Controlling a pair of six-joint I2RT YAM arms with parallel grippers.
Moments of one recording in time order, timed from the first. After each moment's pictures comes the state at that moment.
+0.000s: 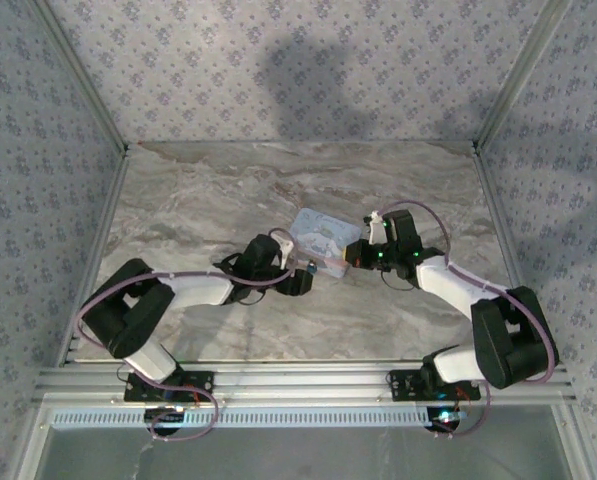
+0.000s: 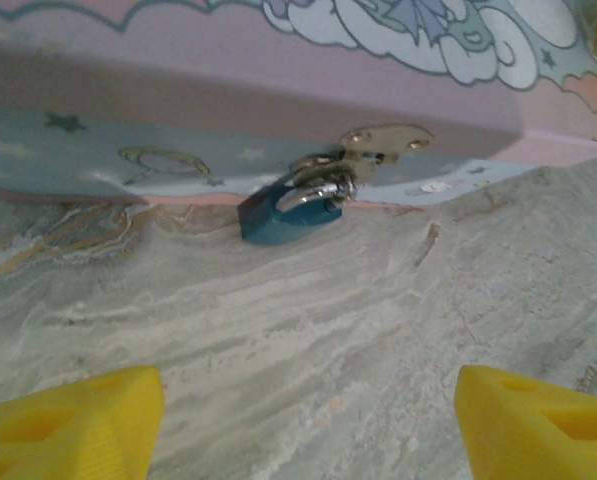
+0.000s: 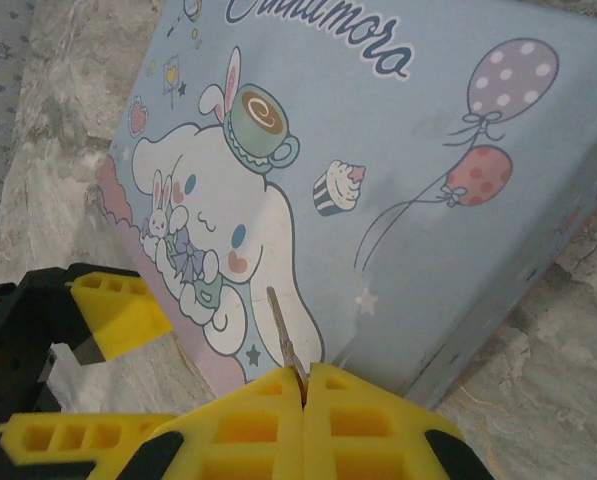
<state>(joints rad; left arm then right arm) -0.79 1.61 0.69 0.16 0.22 -0.47 0.34 1.36 0.66 -0.09 -0.48 0.48</state>
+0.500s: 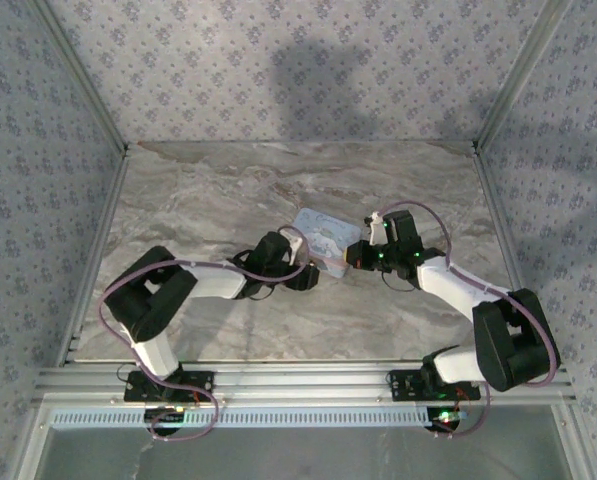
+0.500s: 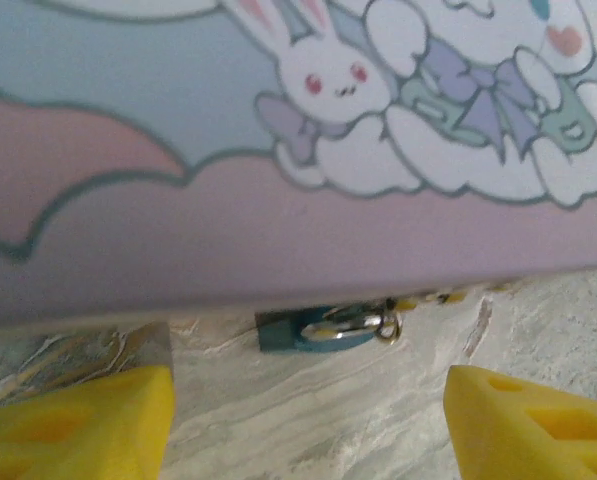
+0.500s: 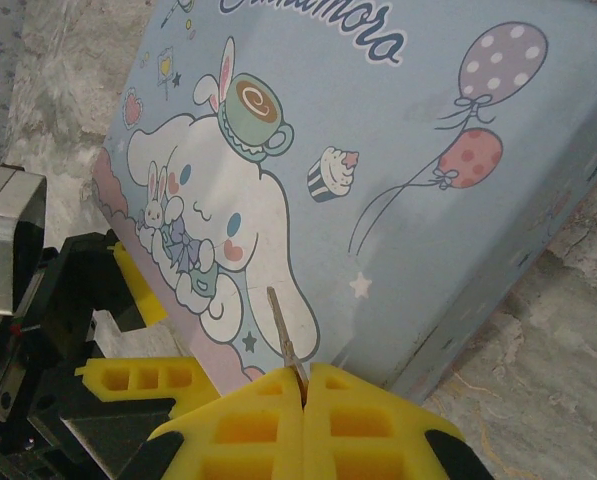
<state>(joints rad) -0.80 1.75 0.77 0.25 0.17 -0.45 0.34 1.35 0.66 -0.11 -0.47 0.48</state>
